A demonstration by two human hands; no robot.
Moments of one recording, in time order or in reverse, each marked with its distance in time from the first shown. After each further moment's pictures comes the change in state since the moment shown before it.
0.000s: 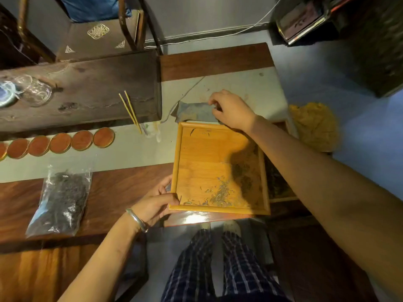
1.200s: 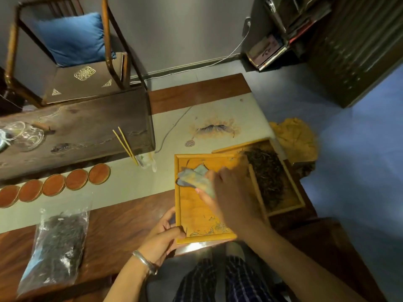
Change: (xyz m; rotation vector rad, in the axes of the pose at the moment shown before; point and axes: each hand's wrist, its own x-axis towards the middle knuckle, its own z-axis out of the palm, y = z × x) left_hand -0.015 -0.002 0.014 0.013 0.094 -0.004; right_hand -0.155 -0.099 0.038 -0.163 0.252 0.181
